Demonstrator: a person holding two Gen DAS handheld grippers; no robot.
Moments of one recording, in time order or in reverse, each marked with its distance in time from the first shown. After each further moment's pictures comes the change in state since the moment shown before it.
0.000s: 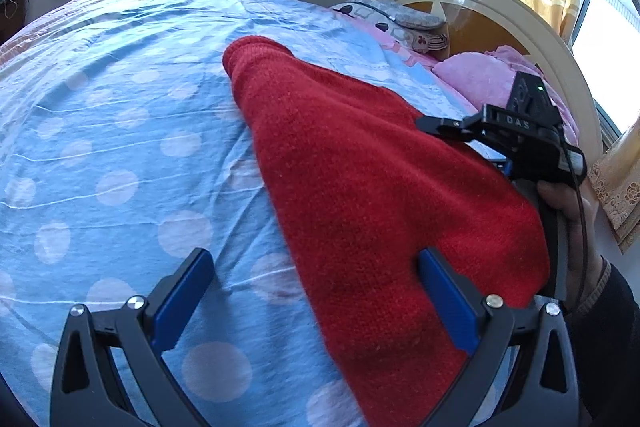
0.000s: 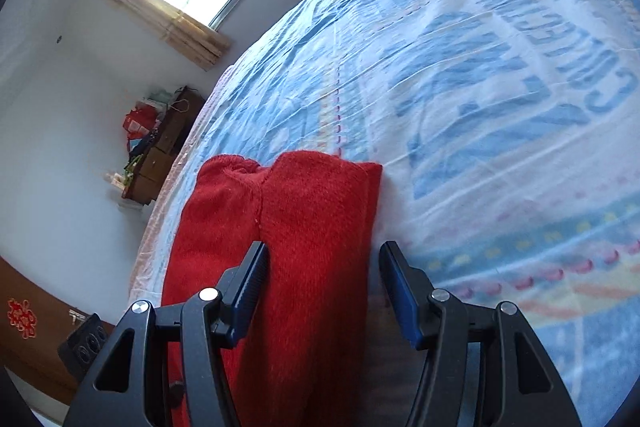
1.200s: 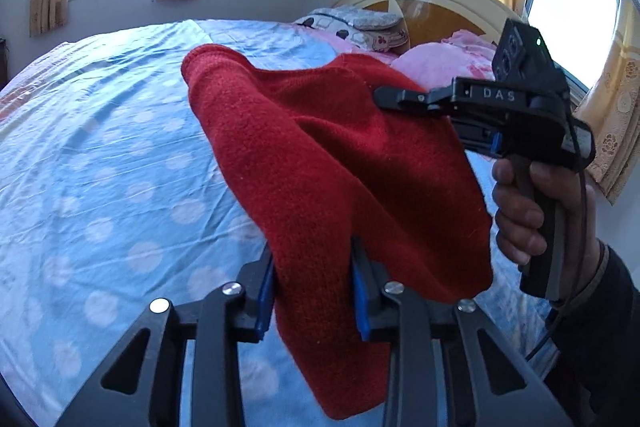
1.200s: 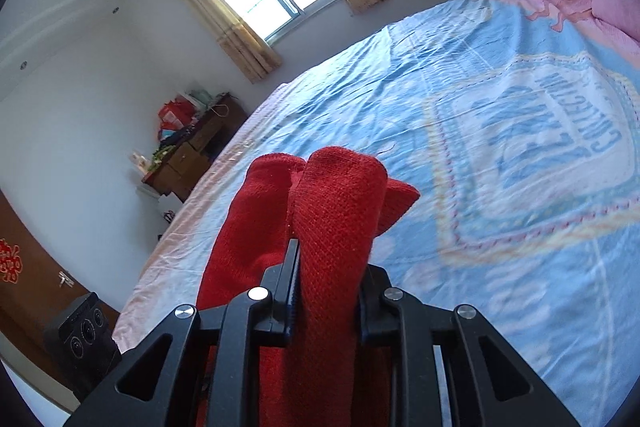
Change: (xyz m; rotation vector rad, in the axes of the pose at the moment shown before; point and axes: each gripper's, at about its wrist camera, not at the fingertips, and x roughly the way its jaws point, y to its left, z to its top) left arm -0.074 -0.030 -0.023 0.146 -0.046 -0.027; right arm -0.053 0.104 -0.069 -0.203 -0.149 0.044
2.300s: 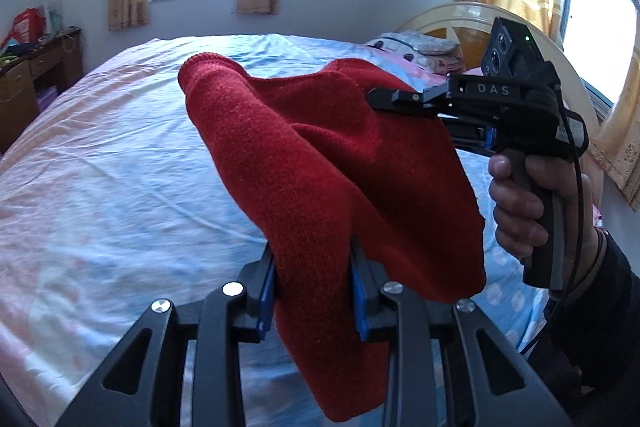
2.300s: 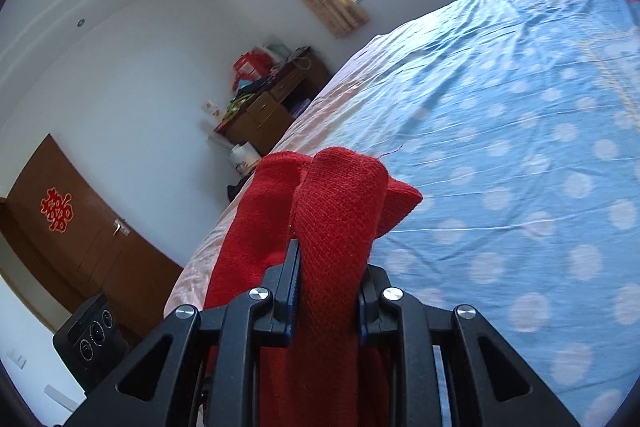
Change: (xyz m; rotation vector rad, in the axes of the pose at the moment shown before) left arm -0.126 0.062 -0.080 -0.085 -0.081 0.233; right arm 0.075 0.175 -0.090 -0.097 0.141 0.254
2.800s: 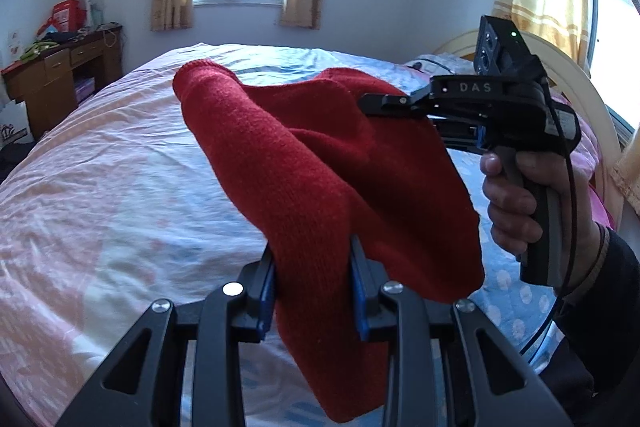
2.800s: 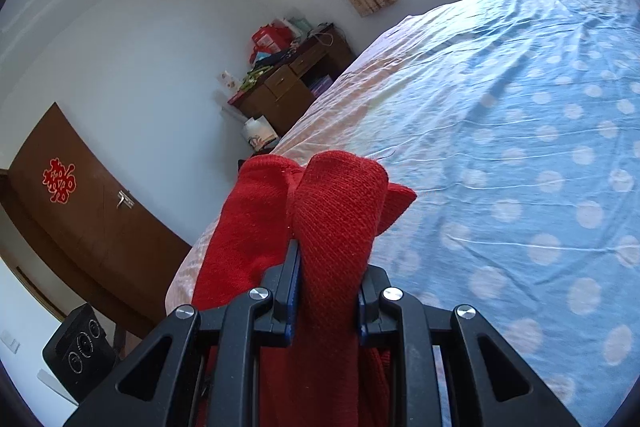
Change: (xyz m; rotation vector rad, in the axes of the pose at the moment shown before) left arm -0.017 0.041 -0.020 -0.075 -0.065 0.097; right arm 0.079 0.051 0.005 -0.072 0.084 0.030
